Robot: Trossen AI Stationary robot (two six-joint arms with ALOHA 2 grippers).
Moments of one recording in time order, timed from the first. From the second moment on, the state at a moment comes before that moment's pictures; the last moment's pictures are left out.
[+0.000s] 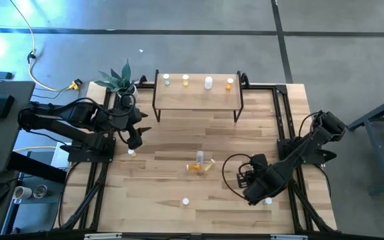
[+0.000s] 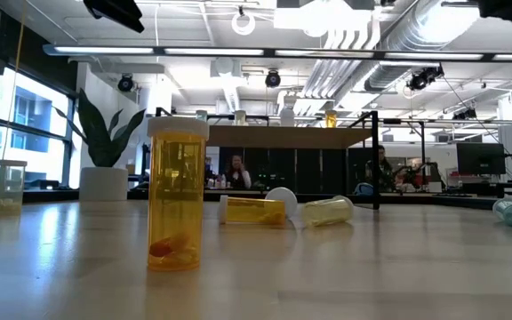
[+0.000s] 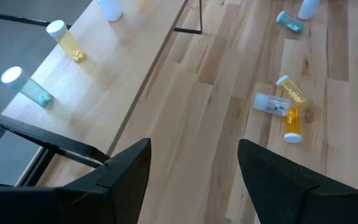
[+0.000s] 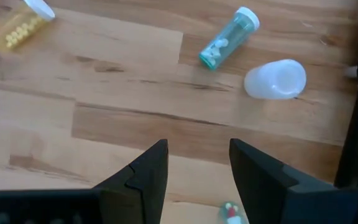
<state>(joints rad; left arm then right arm) -0.03 0.95 1.11 -0.95 -0.45 -0.23 0.70 1.60 1.26 -1.33 0.19 2.09</state>
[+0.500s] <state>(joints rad) -0.03 0.96 1.11 -0.94 -0.46 -0.26 0.72 1.60 1.23 -1.46 0.20 2.11</state>
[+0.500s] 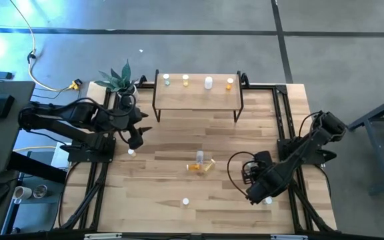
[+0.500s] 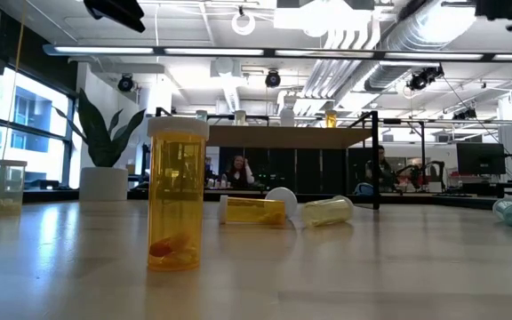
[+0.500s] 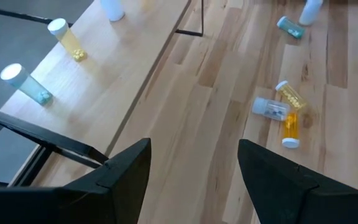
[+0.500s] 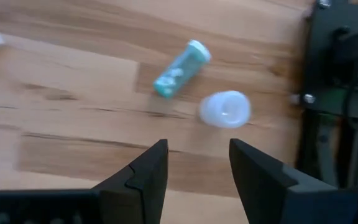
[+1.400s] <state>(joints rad) -0.02 1.09 1.11 -0.94 -0.48 -0.34 0.83 1.19 0.80 -1.22 0.27 2.20</state>
